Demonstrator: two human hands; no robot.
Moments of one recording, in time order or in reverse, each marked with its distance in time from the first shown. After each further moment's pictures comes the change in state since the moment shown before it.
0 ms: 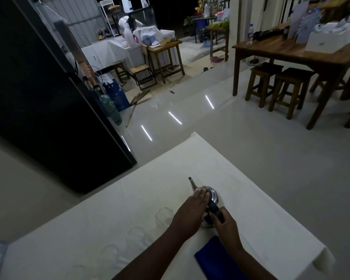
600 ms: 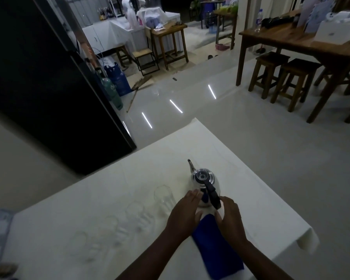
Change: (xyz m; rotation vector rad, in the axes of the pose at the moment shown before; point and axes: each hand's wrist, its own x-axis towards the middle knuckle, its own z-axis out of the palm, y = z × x) left_hand -0.062 0.040 0.018 -0.208 0.159 -0.181; right_hand -0.038 0.012 -0.032 -0.404 0.005 -0.243
